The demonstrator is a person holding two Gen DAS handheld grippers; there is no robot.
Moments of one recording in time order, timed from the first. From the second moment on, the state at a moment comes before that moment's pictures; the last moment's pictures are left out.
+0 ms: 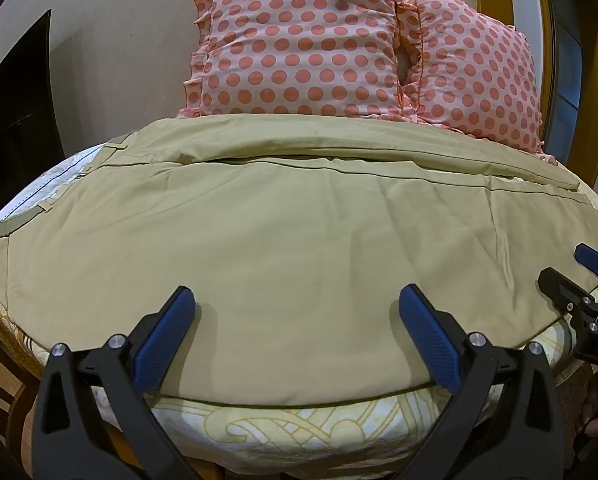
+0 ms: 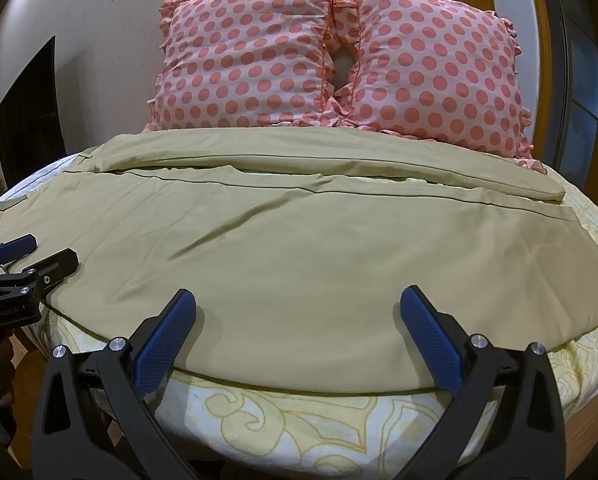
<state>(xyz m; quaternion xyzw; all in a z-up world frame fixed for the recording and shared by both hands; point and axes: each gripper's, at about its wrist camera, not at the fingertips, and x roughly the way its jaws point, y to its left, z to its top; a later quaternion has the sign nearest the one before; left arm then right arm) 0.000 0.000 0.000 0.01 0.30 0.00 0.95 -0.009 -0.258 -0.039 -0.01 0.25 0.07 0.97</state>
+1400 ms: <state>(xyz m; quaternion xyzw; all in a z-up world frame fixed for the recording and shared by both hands) 0.000 0.000 0.000 0.01 0.30 0.00 0.95 -0.009 -0.256 -0.039 -0.01 0.25 0.05 0.97</state>
